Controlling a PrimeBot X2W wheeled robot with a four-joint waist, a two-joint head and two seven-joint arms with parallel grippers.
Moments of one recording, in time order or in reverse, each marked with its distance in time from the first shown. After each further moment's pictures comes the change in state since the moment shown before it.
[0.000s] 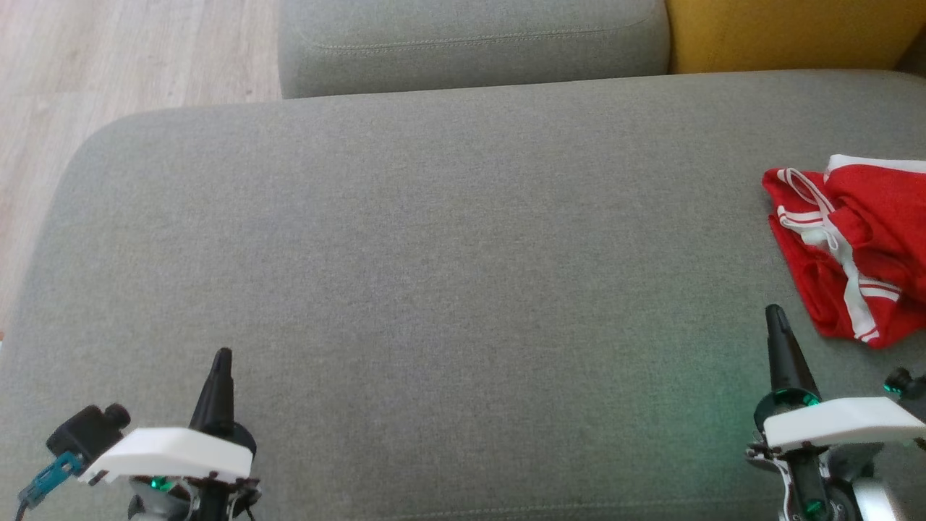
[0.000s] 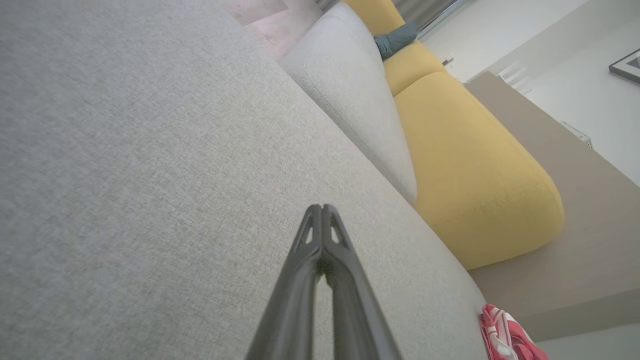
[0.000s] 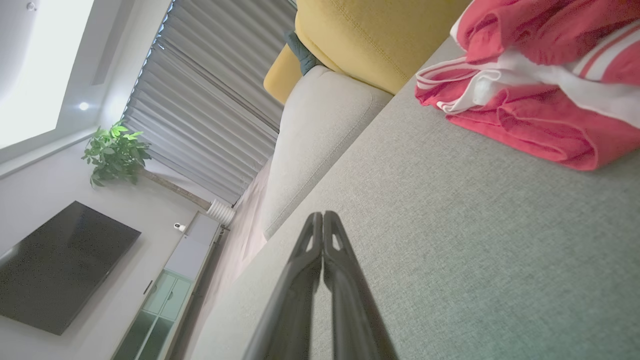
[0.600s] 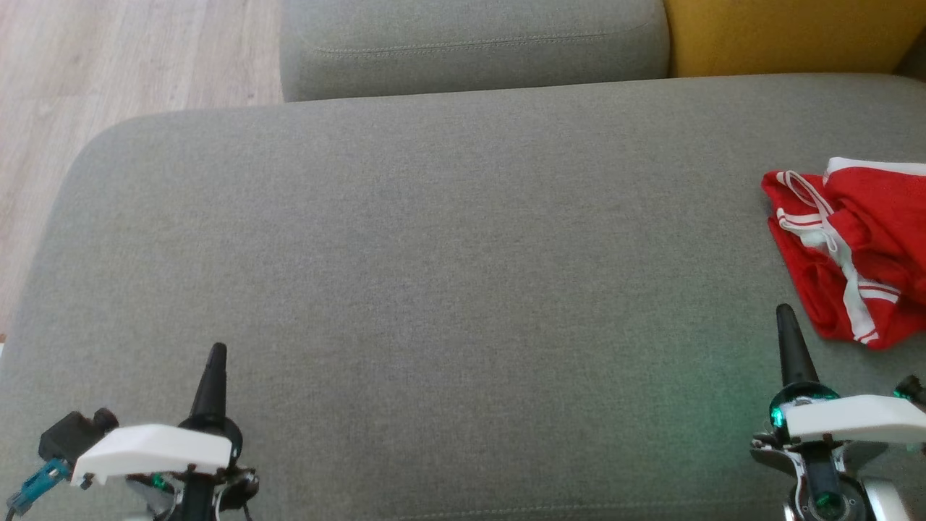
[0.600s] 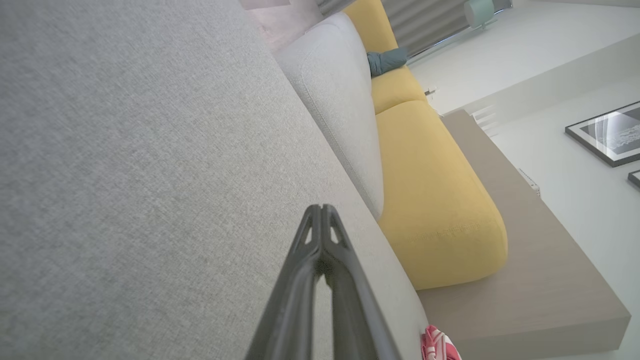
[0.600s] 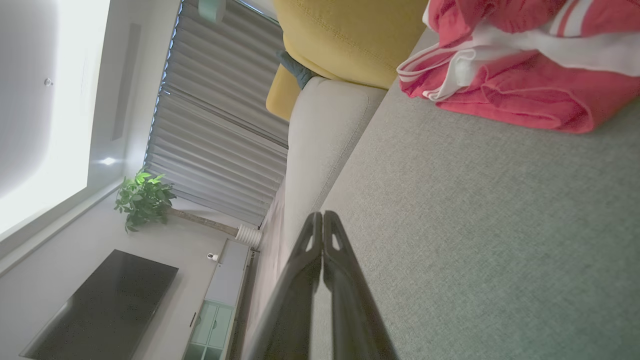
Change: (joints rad) left arm -0.018 -0.013 0.035 0.015 -0.202 -0.025 0.048; right arm -0.020 -0.002 -0.014 0.035 0.208 0.000 0.010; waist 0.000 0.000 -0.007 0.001
